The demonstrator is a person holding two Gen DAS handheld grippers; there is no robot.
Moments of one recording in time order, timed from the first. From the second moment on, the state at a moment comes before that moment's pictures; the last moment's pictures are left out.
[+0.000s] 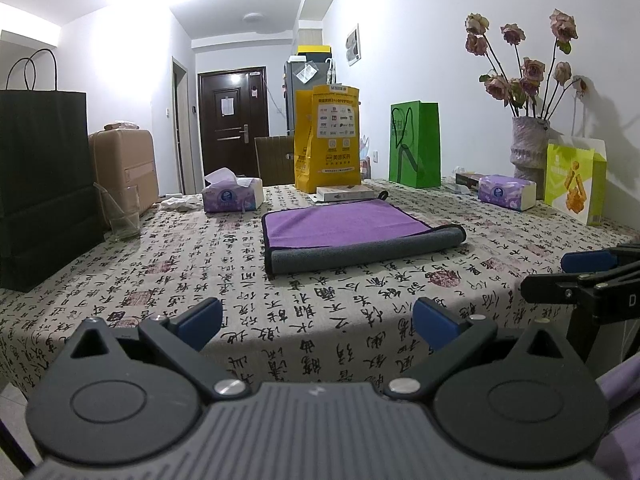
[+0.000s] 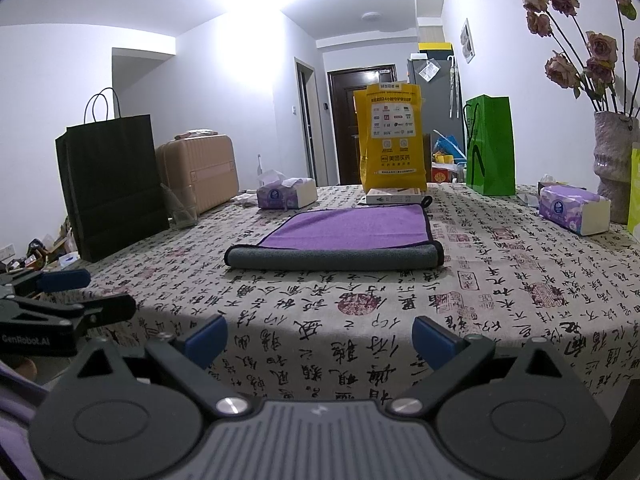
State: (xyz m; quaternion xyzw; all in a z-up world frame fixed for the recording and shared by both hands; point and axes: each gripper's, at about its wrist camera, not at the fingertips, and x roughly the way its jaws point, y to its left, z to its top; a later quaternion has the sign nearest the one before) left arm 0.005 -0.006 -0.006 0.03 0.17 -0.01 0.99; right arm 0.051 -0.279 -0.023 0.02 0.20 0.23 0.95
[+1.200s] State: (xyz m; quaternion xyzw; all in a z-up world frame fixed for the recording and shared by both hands) left arm 0.004 -0.005 -0.008 0.03 0.17 -0.01 0.98; right arm 0.050 -0.276 -0.026 0.02 0.20 0.23 0.95
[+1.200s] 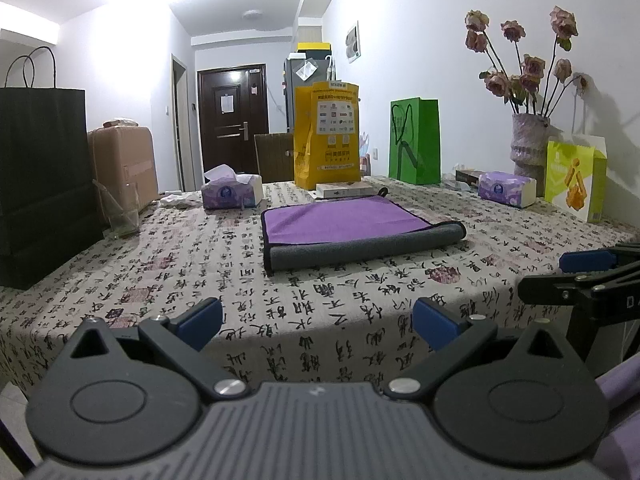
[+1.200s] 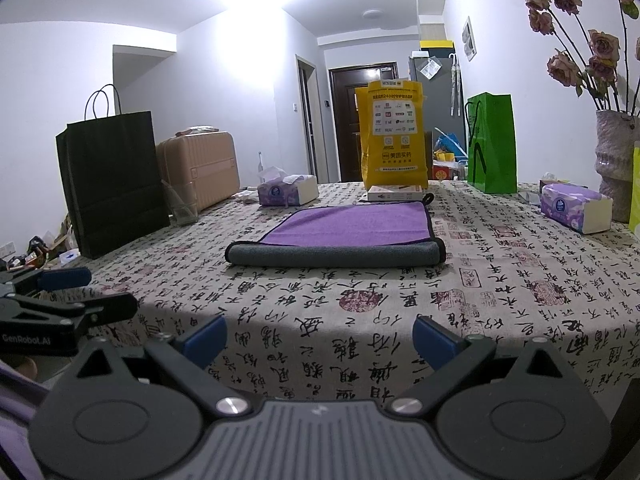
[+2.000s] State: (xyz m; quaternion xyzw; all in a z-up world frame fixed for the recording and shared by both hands) left arm 0.024 -0.008 -0.019 0.03 0.20 0.00 0.98; right arm 0.069 -0.266 -0.034 0.02 0.21 0.24 0.95
